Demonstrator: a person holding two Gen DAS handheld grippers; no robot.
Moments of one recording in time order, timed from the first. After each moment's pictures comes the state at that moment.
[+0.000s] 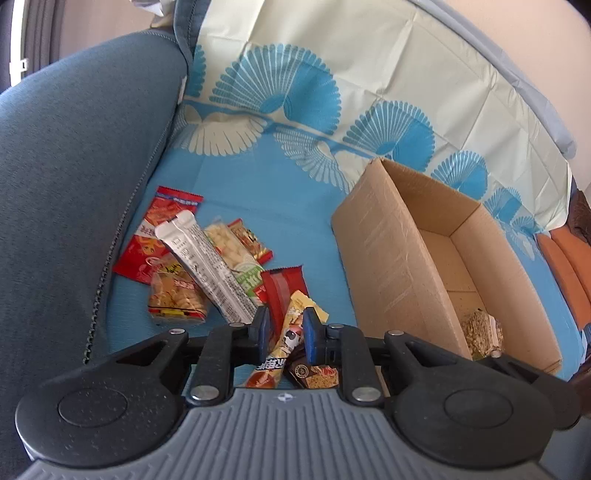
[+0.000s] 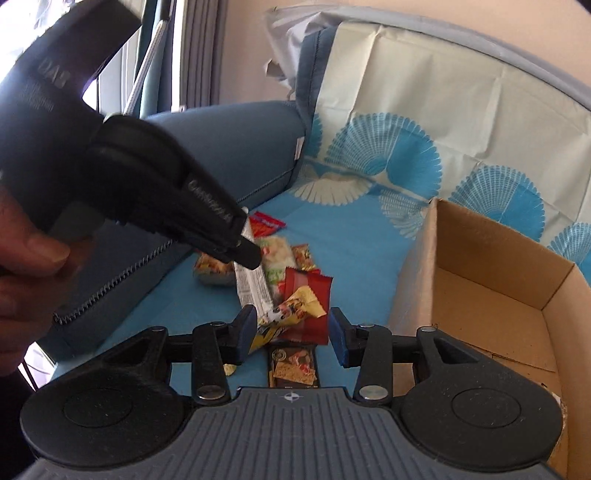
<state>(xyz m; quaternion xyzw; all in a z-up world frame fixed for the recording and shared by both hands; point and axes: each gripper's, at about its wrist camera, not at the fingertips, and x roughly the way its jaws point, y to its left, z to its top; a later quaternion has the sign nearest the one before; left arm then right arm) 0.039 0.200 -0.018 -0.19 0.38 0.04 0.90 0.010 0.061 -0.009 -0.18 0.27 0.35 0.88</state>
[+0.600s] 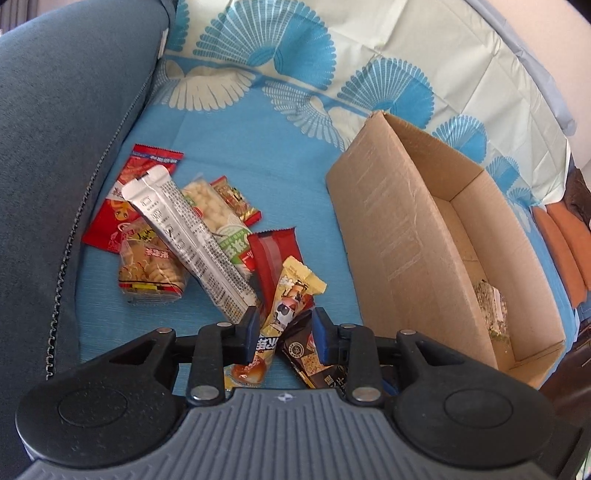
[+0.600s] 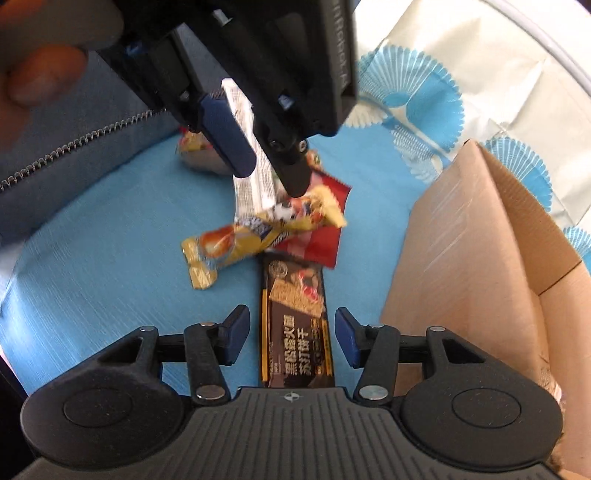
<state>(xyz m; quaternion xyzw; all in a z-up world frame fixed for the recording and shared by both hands) 0.067 0.199 -0.047 -0.19 0.44 0.01 0.88 0.008 0.094 -0.083 -0.30 0.33 0.30 0.84</state>
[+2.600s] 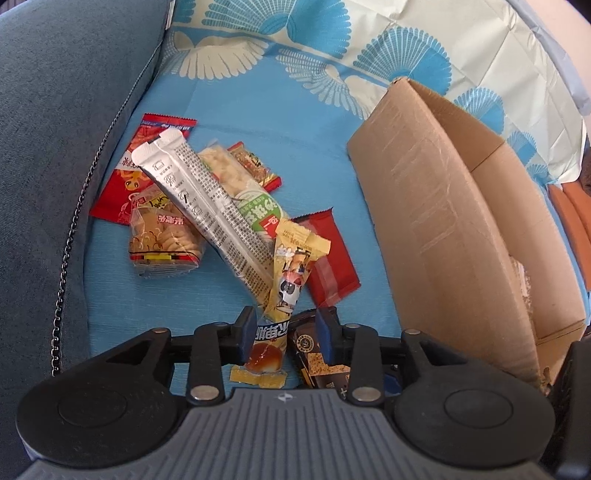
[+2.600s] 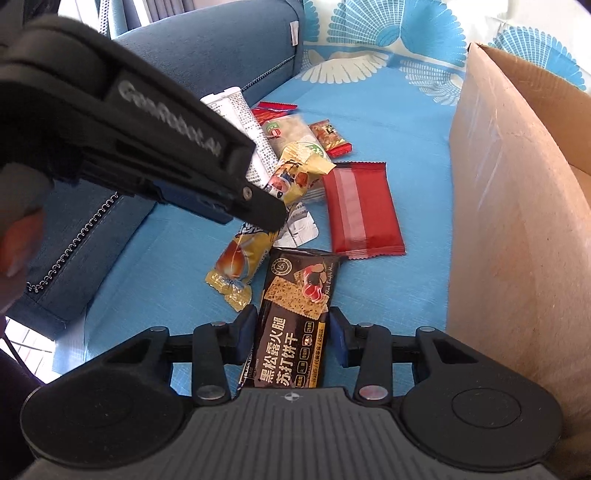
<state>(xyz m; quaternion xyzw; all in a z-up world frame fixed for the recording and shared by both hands) 0.068 0.201 -0.065 -0.17 0.48 0.03 0.86 0.051 0.080 -0.084 -0.11 0.44 0.35 0.82</state>
